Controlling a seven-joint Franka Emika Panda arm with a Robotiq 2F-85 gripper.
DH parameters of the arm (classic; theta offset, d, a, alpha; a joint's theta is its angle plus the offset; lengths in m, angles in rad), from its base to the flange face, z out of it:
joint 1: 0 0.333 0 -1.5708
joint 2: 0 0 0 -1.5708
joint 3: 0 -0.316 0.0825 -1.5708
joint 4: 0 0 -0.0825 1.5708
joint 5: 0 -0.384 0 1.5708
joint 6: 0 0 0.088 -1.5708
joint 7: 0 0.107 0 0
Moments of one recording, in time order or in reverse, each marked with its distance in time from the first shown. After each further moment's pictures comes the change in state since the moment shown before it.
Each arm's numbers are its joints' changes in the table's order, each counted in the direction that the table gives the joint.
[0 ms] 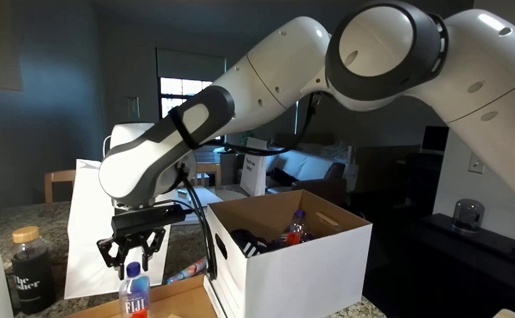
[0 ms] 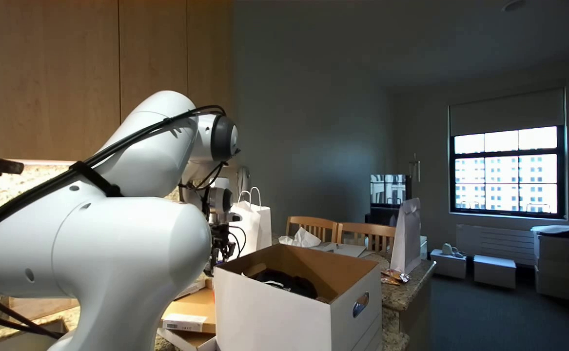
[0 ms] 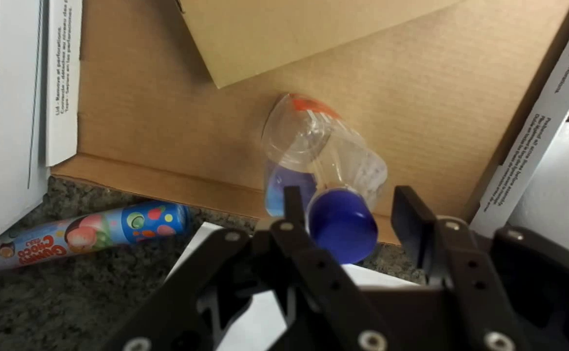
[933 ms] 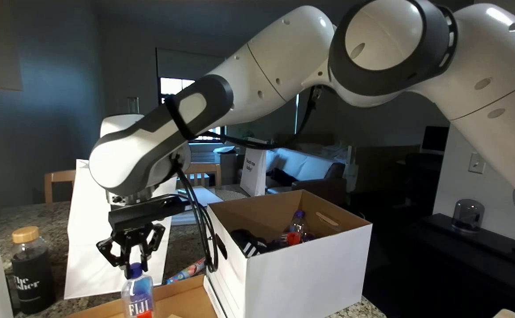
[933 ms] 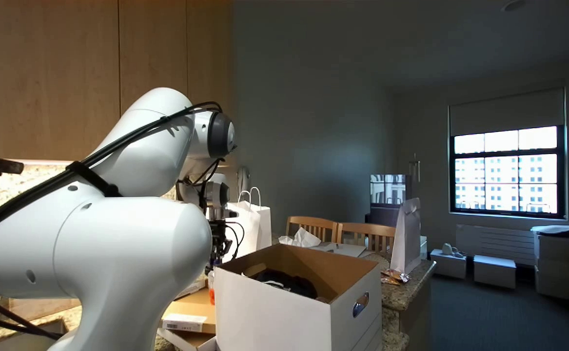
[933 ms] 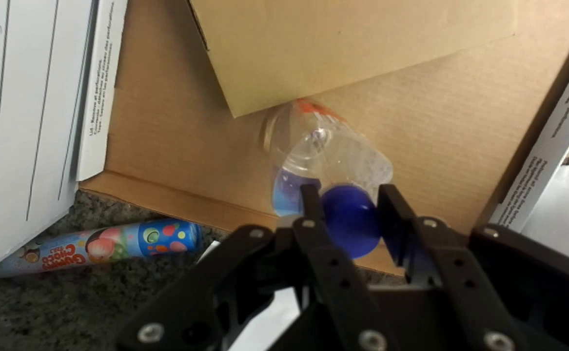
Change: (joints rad) arm 0.030 -0.024 0.011 0.022 0.009 0.133 -0.014
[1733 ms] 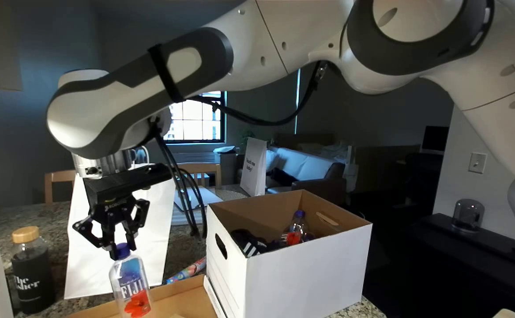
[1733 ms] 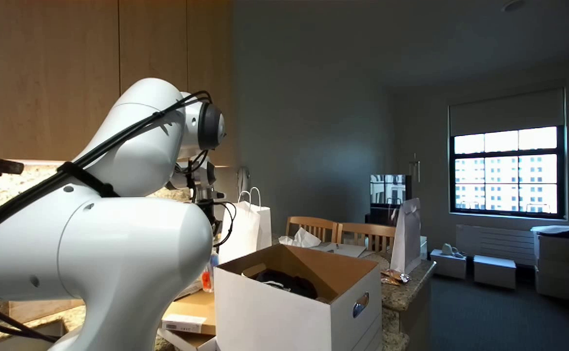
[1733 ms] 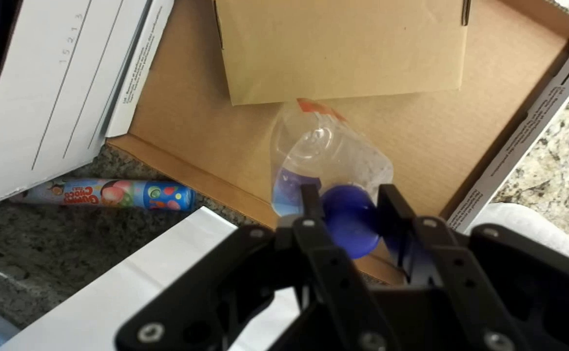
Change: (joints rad) arm 0.071 -0.069 -0.007 0.087 0.073 0.206 -0.073
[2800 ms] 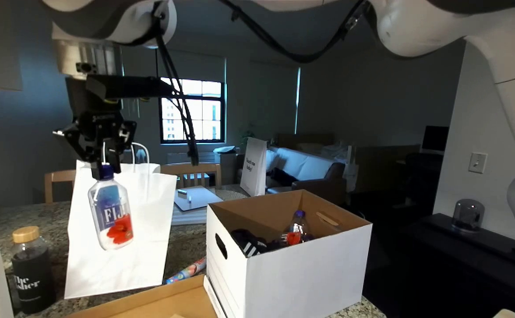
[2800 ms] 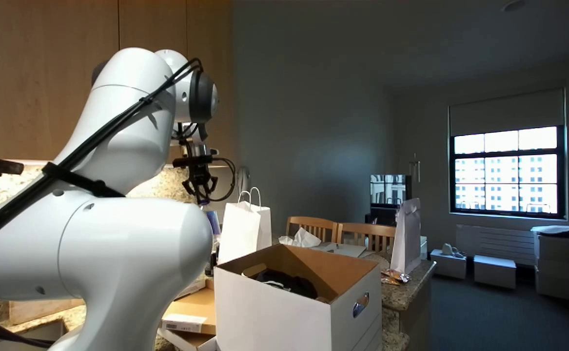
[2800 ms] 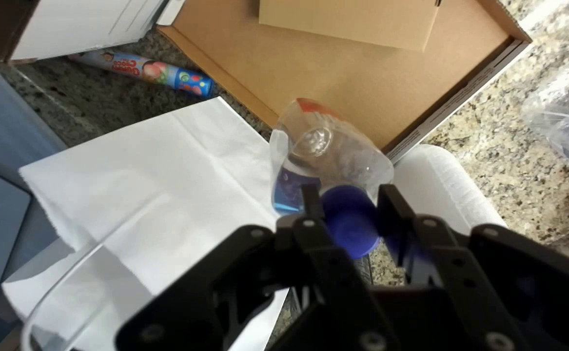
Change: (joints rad) arm 0.009 -0.217 -0.033 0.049 0.053 0.106 -0.203
